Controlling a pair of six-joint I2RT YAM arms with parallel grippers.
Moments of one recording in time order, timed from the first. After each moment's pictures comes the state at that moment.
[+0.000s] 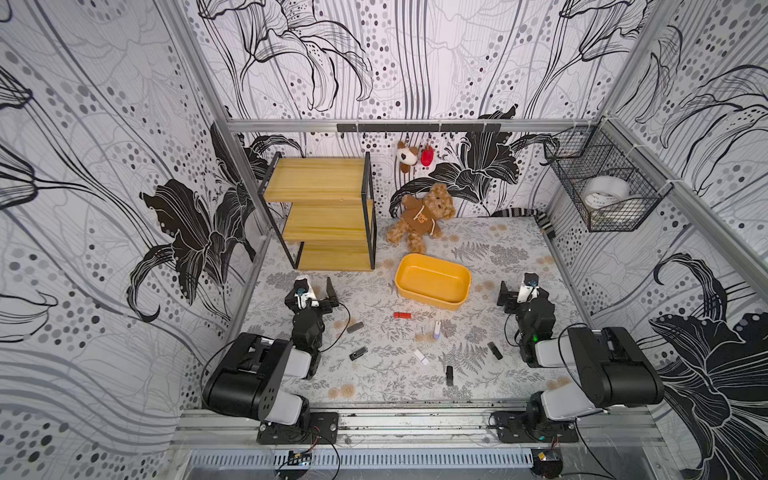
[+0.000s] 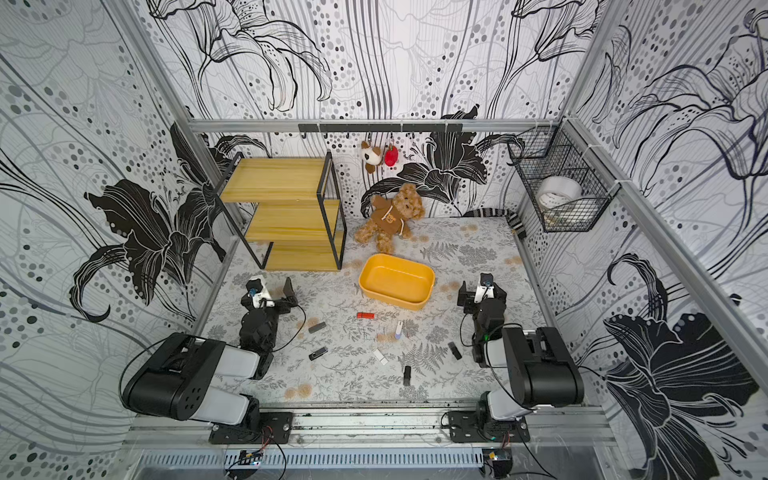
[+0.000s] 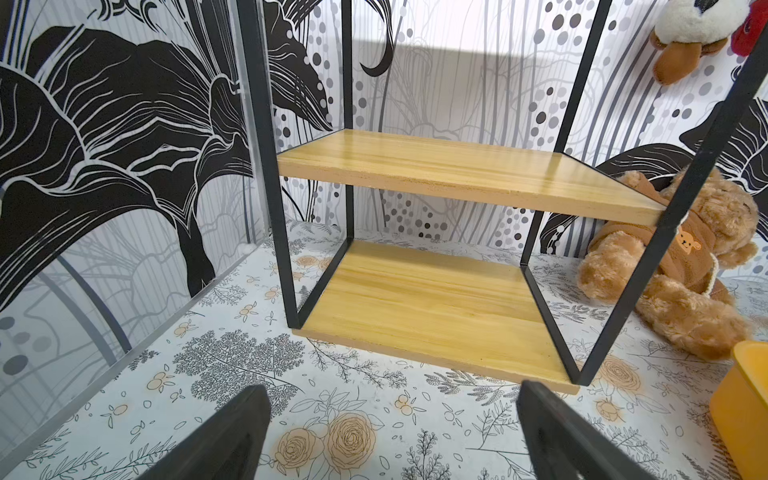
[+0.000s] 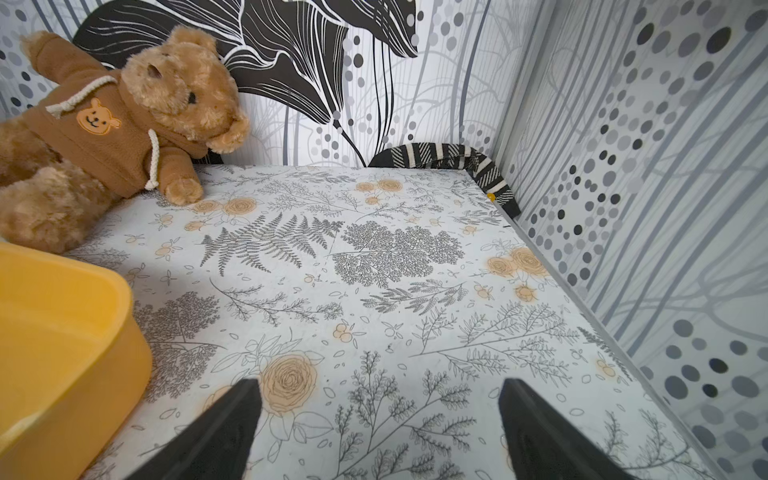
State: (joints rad) left arm -0.15 1.47 0.15 1.29 -0.36 -0.12; right arm 0.02 1.51 0.22 1.11 0.15 -0.06
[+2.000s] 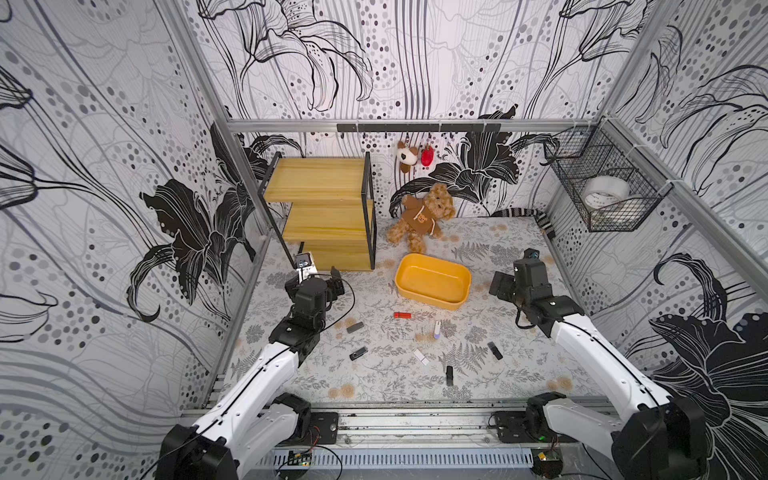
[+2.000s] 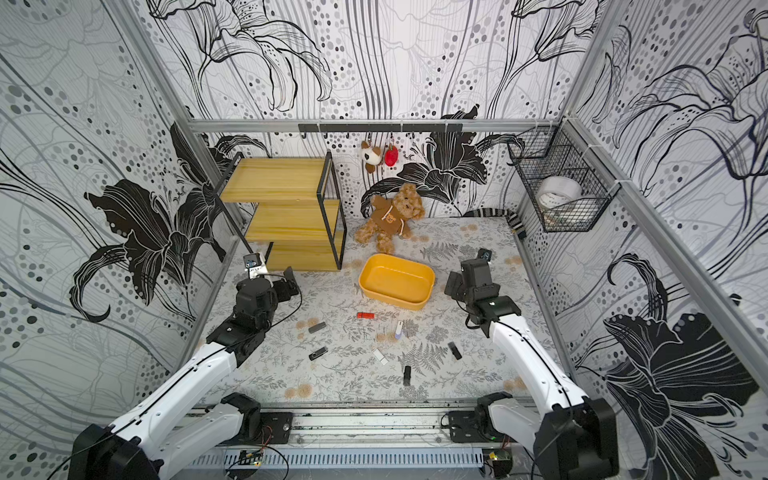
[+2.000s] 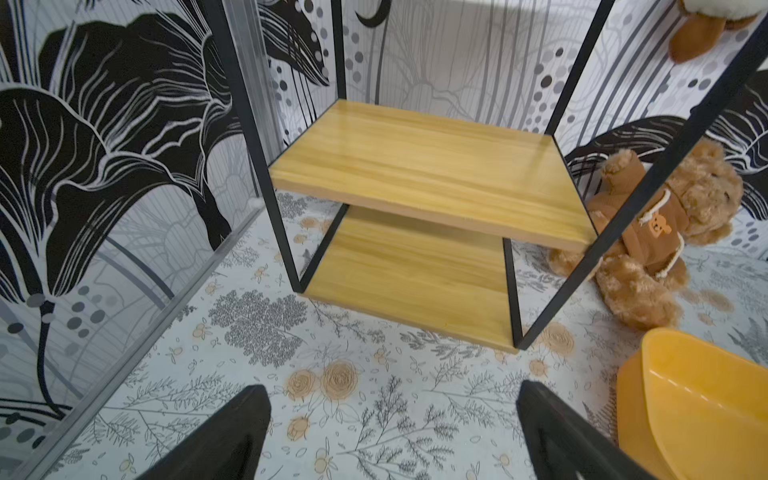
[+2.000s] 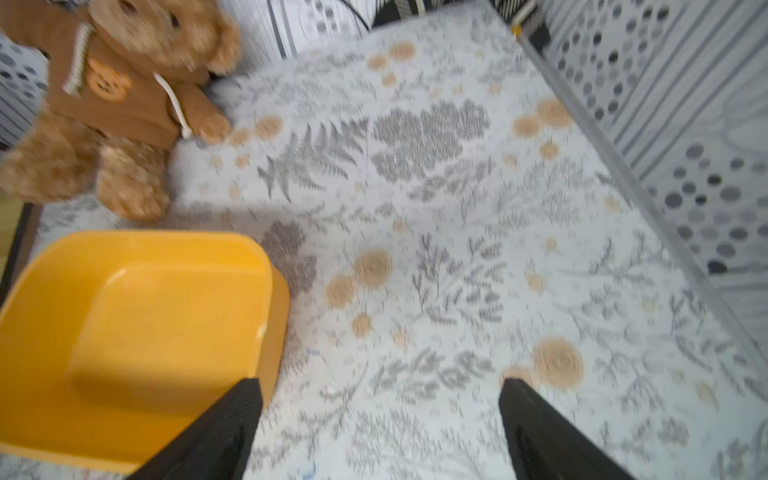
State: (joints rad) left arm -0.33 0.95 0.60 -0.05 -0.51 -0.31; right arm 0.26 1.10 0.82 -0.53 0.28 0.46
